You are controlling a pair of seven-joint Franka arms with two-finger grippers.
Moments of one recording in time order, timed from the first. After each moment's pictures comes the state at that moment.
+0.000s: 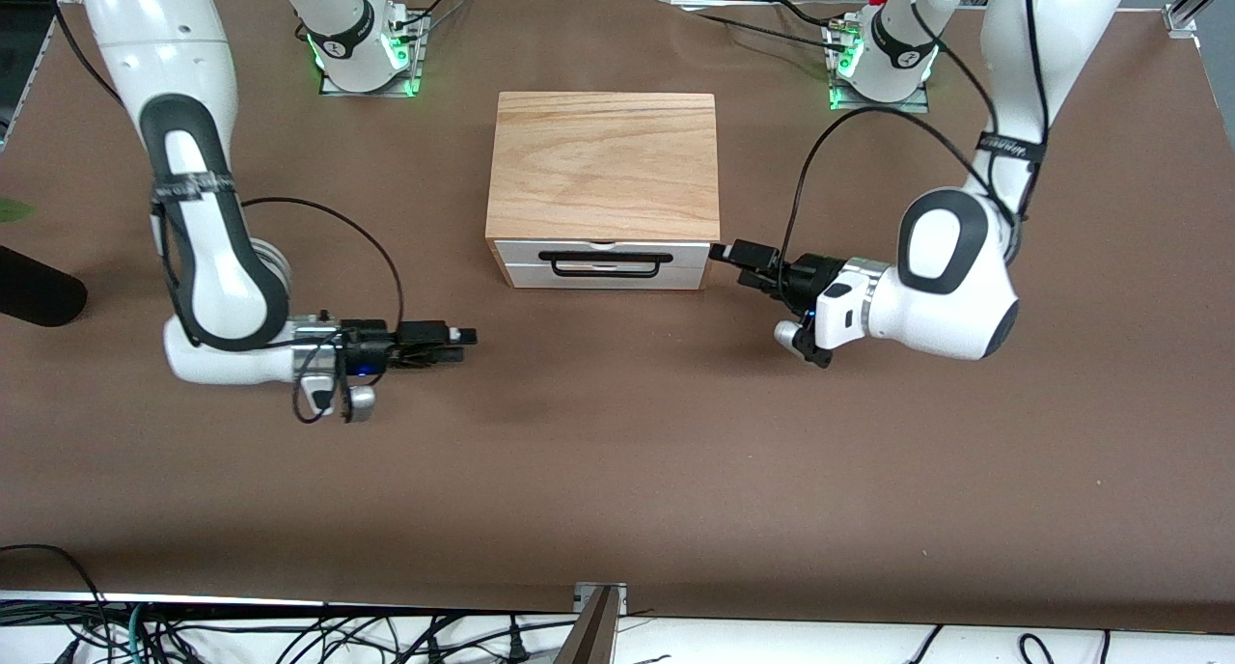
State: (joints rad) left arm -0.15 0.55 -0.12 -1.67 -1.02 1.71 0.46; right arm 0.20 0.71 -0.05 -1.59 1.29 1.81 -0.69
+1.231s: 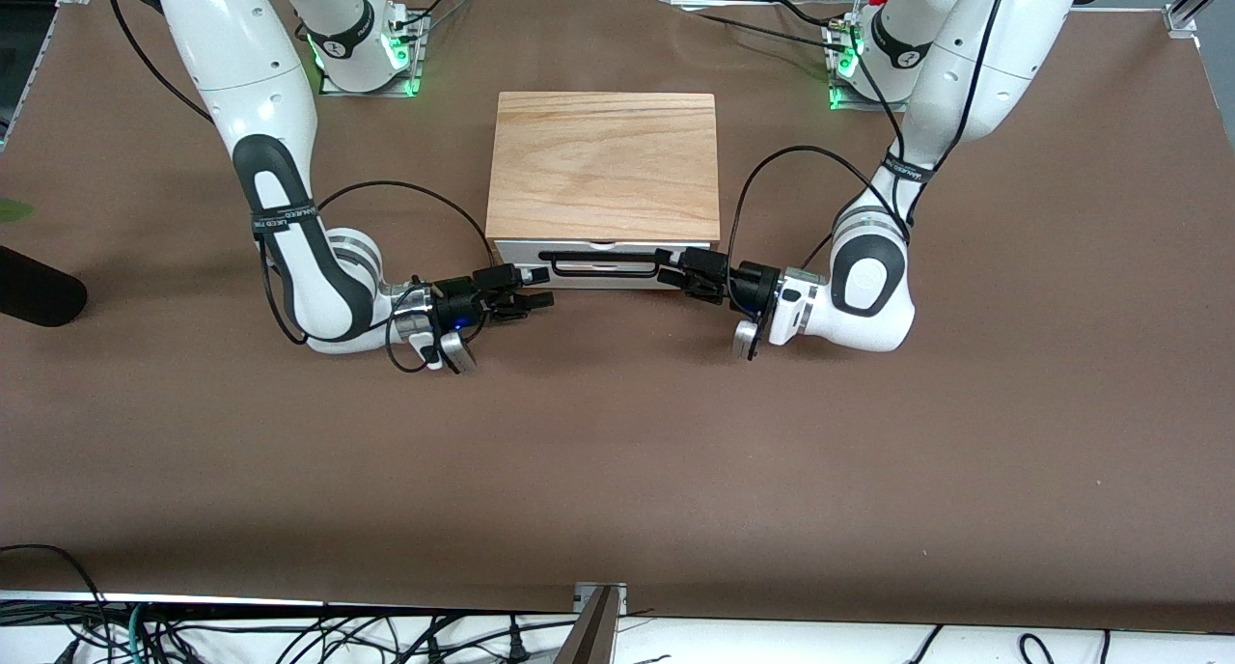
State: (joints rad) left arm -0.22 0.69 -0.13 -1.78 -1.47 1.73 0.84; right arm 0.31 0.74 -0.03 -1.77 1.62 1.62 -0.97
